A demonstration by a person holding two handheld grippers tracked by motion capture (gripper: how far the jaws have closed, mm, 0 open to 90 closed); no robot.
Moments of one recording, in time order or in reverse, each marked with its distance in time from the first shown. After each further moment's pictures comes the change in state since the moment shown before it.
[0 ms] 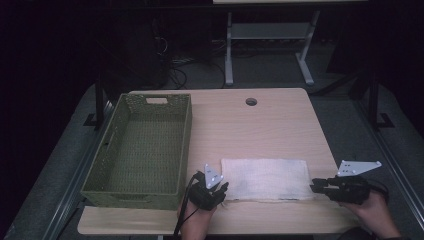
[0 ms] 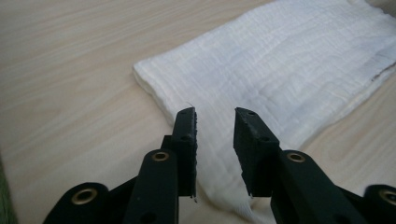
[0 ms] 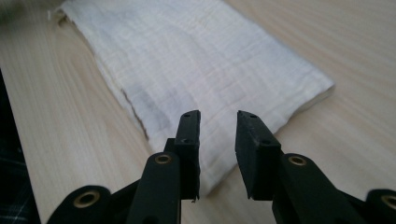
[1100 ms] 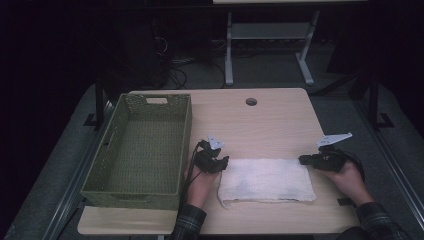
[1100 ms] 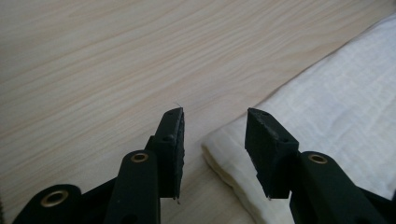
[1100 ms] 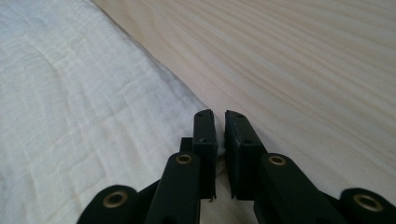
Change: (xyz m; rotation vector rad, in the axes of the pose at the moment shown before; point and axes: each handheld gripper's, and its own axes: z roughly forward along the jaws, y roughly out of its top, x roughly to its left) left arm 0.060 0.042 0.072 0.064 0.025 -0.016; right arm -0.075 0.035 0.064 0.064 -0.073 0.077
